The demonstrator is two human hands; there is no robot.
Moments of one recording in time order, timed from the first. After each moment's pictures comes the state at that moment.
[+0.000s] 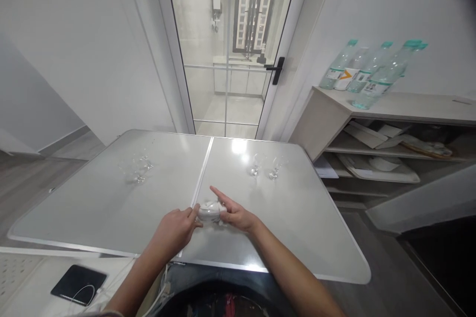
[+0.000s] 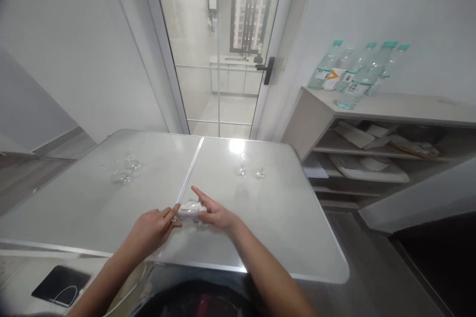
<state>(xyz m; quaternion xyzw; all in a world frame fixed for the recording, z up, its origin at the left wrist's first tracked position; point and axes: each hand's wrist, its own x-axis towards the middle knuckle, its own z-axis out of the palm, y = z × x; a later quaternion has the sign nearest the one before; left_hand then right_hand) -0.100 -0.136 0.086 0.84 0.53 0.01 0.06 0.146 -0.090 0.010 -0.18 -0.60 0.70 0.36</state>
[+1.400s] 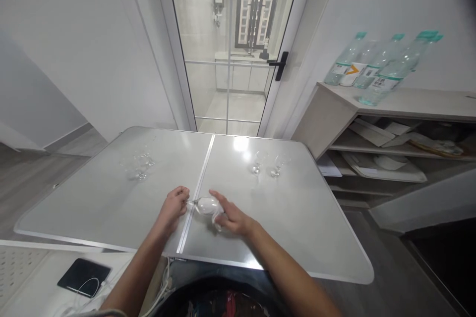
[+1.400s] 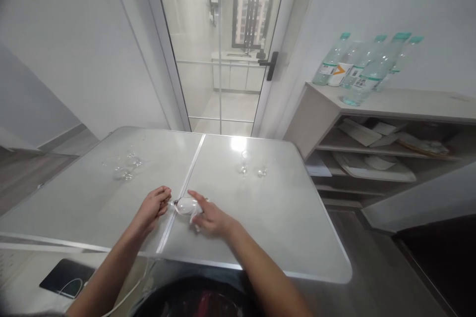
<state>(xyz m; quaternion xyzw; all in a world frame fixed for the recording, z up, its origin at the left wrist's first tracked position) -0.096 -0.088 0.057 0.38 0.59 0.46 0.54 0.132 -0.104 0.015 -0.24 -0.76 0.45 0.40</state>
